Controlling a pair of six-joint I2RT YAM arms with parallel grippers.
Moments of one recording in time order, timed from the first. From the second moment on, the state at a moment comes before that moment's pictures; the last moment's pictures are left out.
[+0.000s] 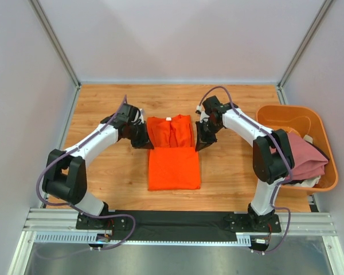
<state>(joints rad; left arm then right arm) -0.36 1.54 1.05 -0.60 0.37 -0.56 0.42 1.87 1.43 -0.90 -0.42 0.32</state>
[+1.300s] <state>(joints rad) -0.37 1.81 1.01 -0.31 0.44 -0.67 0.41 2.13 1.49 -0.57 -0.69 0.53</state>
